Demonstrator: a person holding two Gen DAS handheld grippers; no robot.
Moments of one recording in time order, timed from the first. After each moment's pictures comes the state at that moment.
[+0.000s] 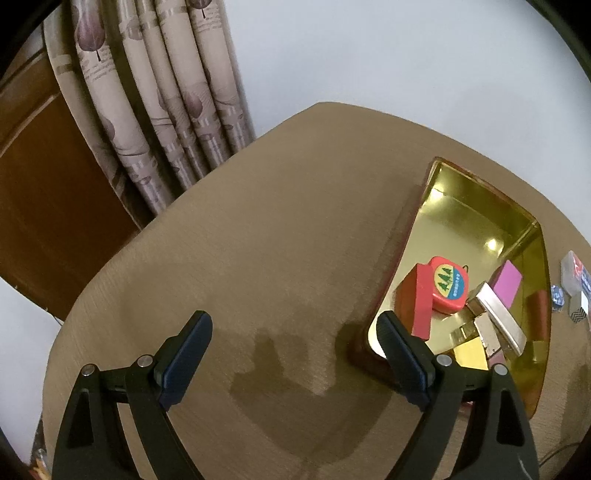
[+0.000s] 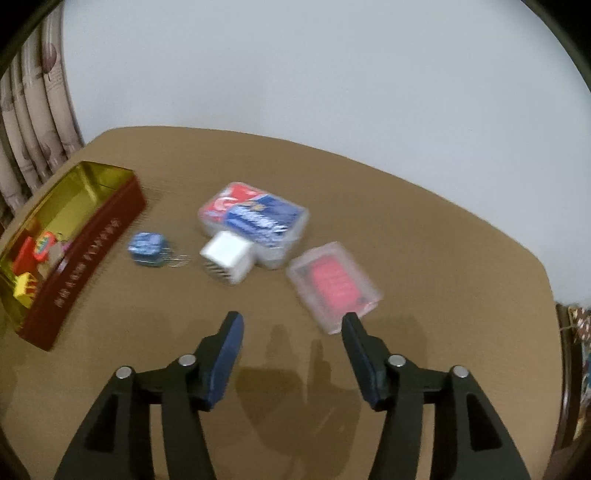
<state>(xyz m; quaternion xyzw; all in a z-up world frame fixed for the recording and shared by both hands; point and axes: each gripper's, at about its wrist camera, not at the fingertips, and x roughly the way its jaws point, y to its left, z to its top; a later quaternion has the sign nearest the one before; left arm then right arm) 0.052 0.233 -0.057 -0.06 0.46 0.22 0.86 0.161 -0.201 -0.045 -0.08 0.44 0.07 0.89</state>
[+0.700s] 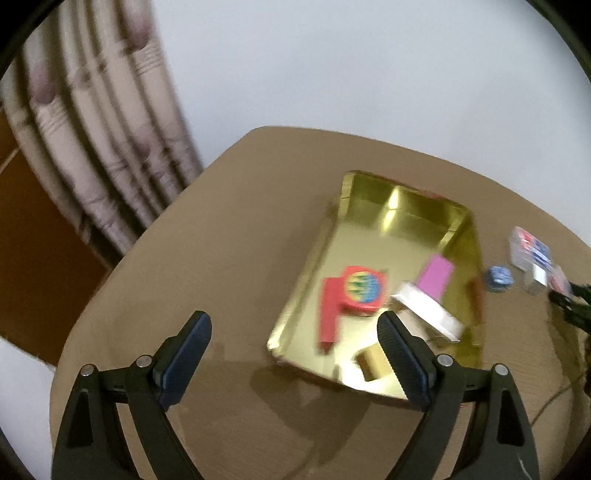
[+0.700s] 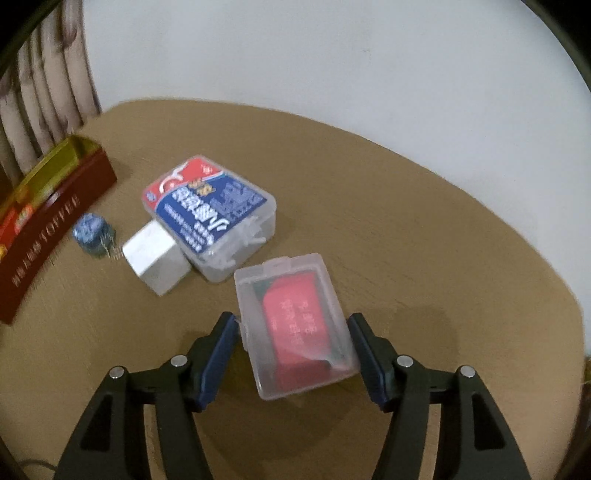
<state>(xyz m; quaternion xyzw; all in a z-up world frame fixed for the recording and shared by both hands) 0.059 0.172 -0.023 -0.01 0.45 0.12 0.89 0.229 -0.242 -0.101 -0.10 0.45 0.15 0.87</state>
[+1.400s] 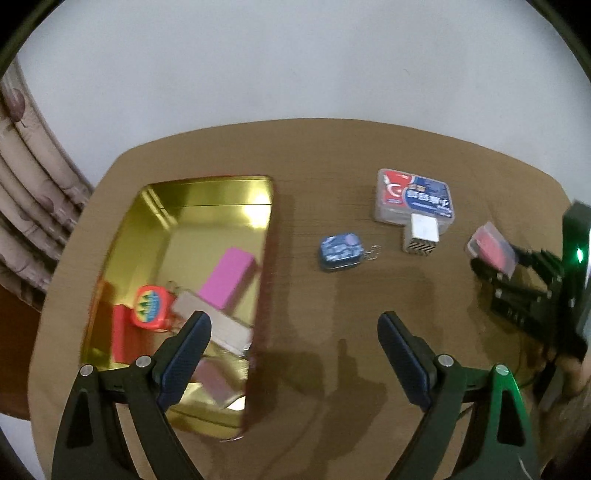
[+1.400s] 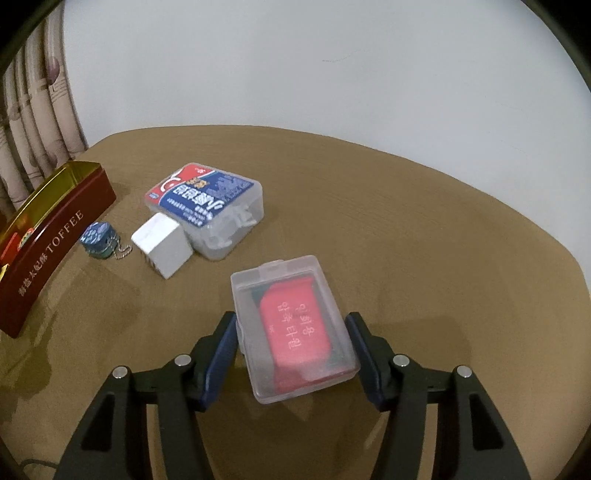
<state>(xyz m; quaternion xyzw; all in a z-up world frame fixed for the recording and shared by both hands) 0.106 -0.004 -0.053 0.06 0.50 -0.01 0.87 0.172 -0.255 -0.117 -0.05 0.41 0.11 0.90</state>
